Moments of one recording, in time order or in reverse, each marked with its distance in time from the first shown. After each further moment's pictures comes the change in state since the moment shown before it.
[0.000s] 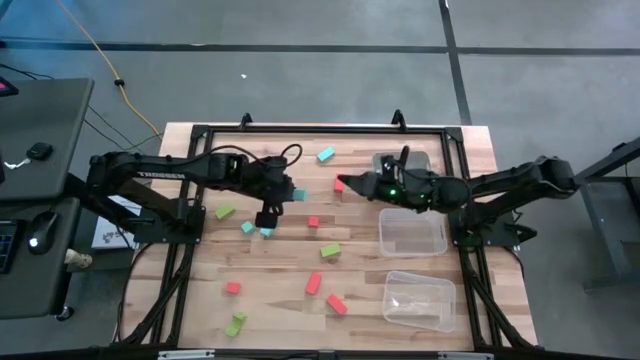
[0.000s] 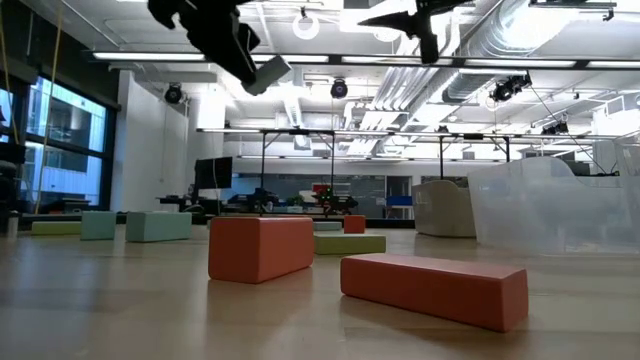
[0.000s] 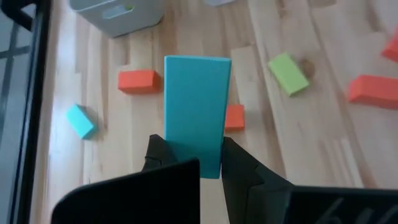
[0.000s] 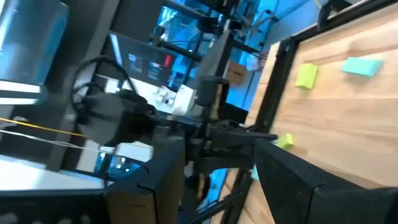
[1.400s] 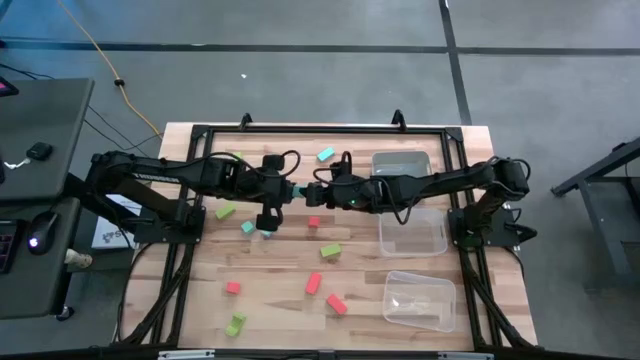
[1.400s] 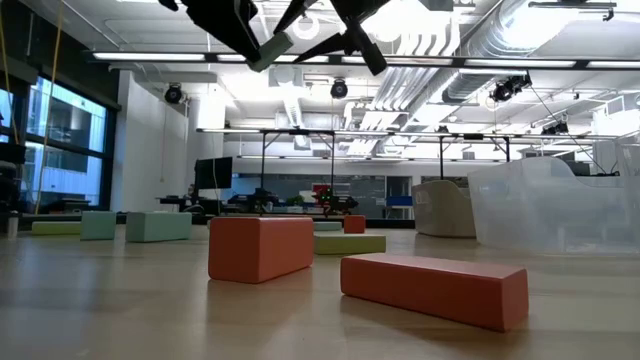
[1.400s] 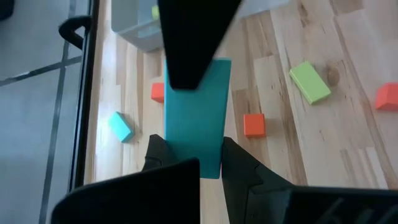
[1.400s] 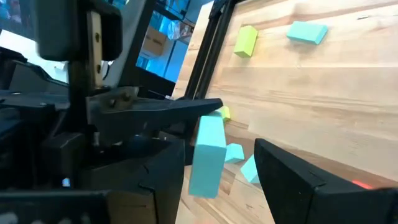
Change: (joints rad) left arm -0.100 0.000 0.068 -0.026 -0.206 -0.024; right arm -0.004 0.423 0.540 -0.549 -0.011 0.053
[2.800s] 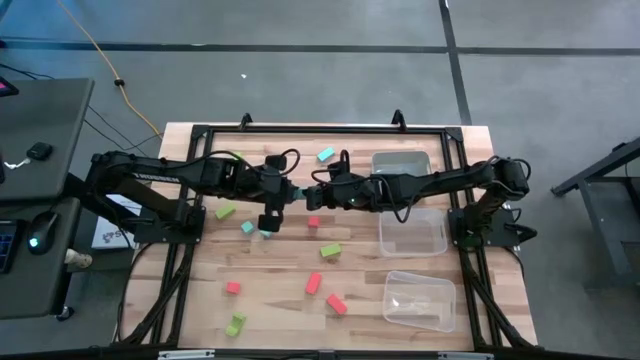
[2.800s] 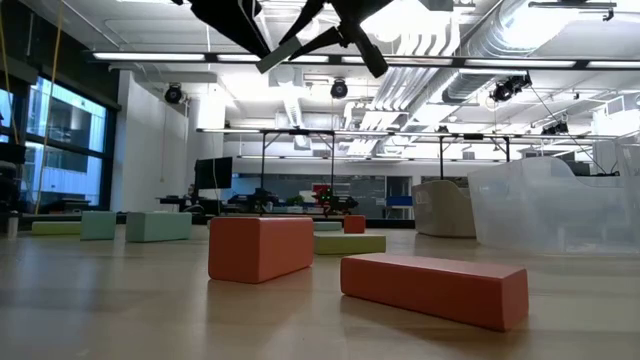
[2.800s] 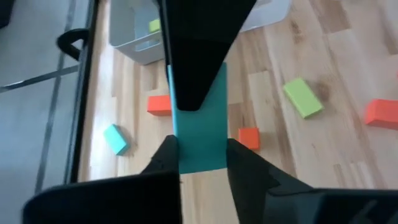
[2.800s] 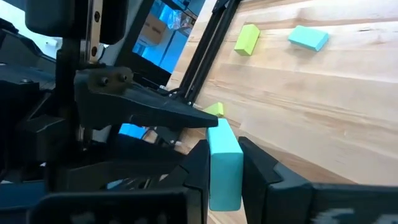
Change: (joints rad) left arm 0.002 0.000 0.000 0.037 0.047 0.000; right arm -0.013 -0.002 -0.001 -0.015 -0.030 -0.115
